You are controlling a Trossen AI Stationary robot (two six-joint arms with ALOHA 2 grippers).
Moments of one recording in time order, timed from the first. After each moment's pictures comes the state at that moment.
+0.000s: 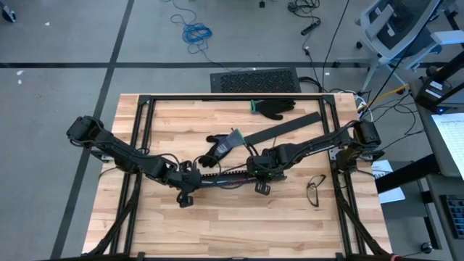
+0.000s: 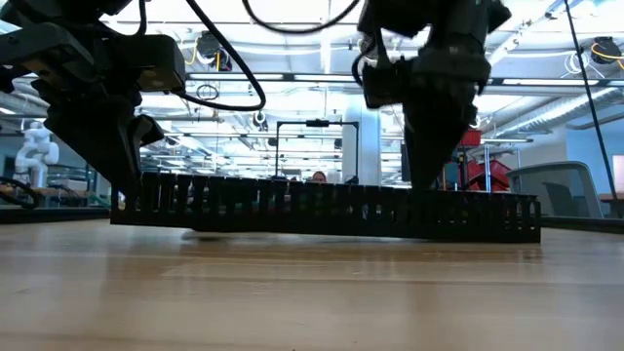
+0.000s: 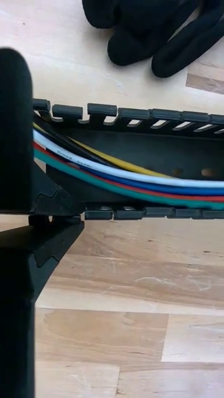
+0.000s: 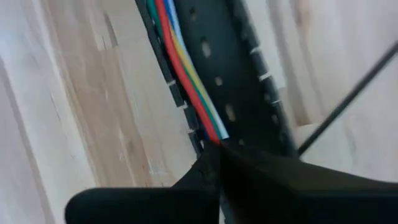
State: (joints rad) left arm -0.38 1.36 0.66 -0.35 -0.11 -0.49; right arm 0.14 1.72 1.14 -0.67 -0.02 0.43
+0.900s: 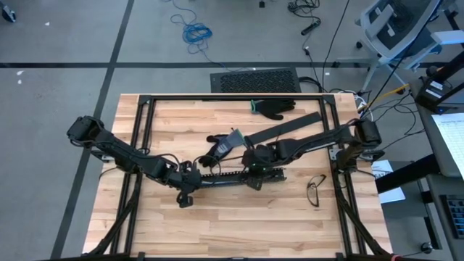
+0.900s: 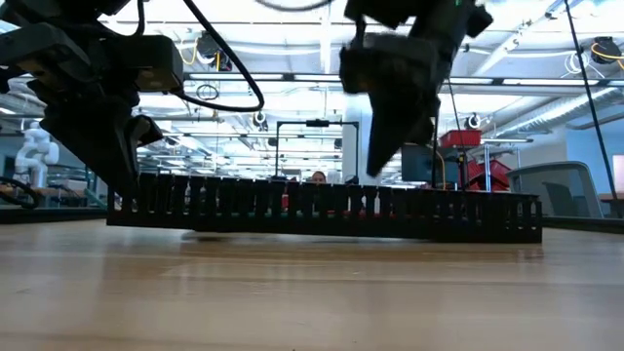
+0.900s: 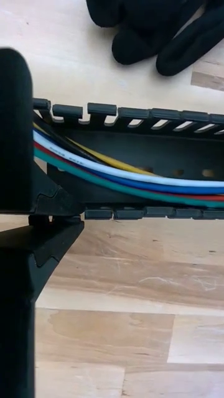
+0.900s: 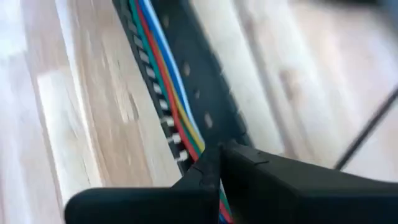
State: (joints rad) left arm -0.38 1.36 0.66 -0.36 -0.11 -0.49; right arm 0.09 1.72 1.15 -0.51 -0.02 0.45
